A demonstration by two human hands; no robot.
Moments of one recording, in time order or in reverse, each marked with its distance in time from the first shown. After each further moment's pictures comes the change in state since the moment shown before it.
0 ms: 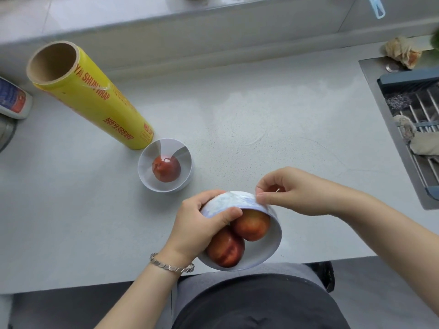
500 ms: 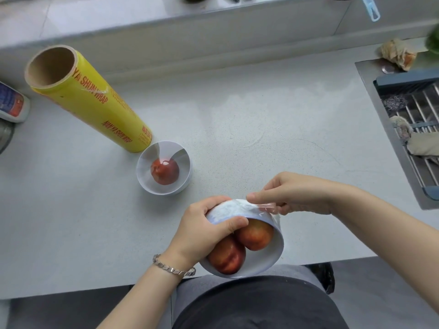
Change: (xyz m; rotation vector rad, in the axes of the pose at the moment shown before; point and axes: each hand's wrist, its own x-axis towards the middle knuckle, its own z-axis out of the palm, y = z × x) left_hand 0.001 -0.005 0.005 0.089 -0.075 0.003; right_hand 0.008 0.004 -0.003 0.337 -0.194 0.252
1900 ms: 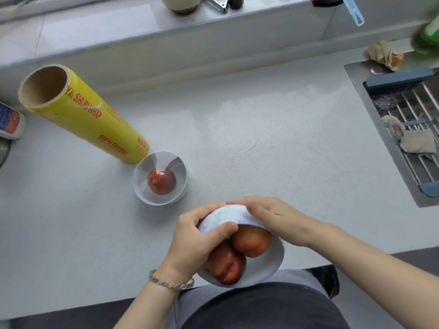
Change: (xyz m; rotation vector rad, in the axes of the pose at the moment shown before) left_hand -0.004 0.003 -0.003 -0.141 0.056 0.054; right_hand 0.012 0.035 0.034 -0.044 0.165 -0.425
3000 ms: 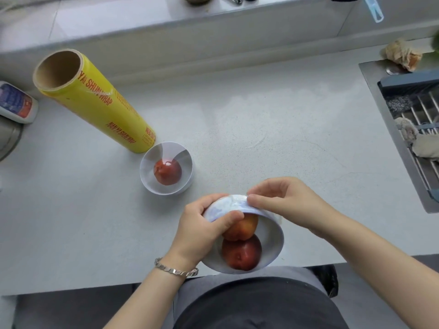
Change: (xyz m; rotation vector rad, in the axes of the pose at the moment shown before) left_hand 0.001 -0.001 0.004 -0.003 0.049 -0.070; right_hand -0.005 -0.020 -0.011 0.135 0.246 0.131
